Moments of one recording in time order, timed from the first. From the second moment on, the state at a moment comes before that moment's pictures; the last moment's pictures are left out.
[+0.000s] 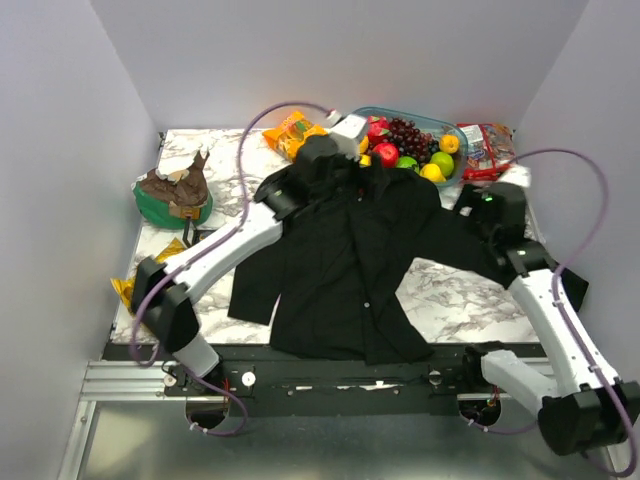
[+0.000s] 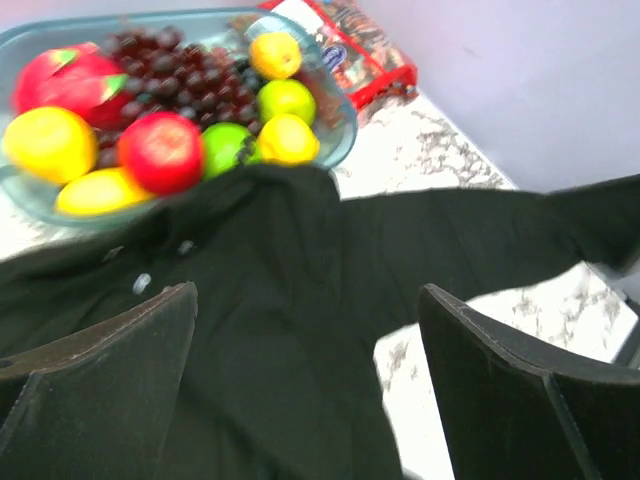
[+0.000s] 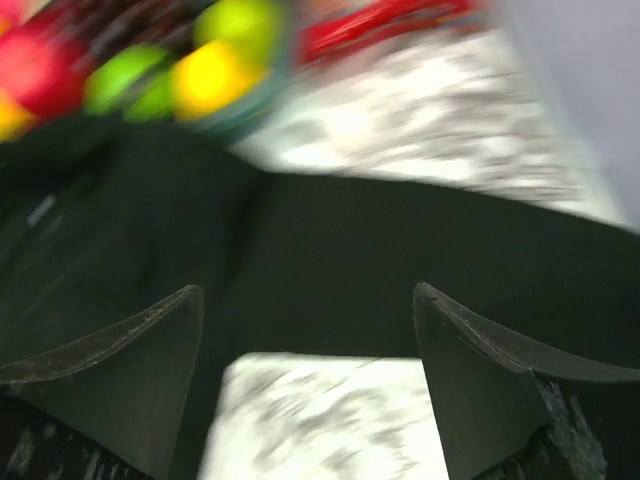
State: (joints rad) left arm -0.76 1.70 1.58 -0.13 0.04 -0.26; right arm 0.05 0.95 0.90 -0.42 0.33 0.28
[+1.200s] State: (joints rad) left arm -0.47 1.38 0.66 -0.06 -0.01 -0.48; right arm 0.76 0.99 0.44 -0.37 0.23 0.83
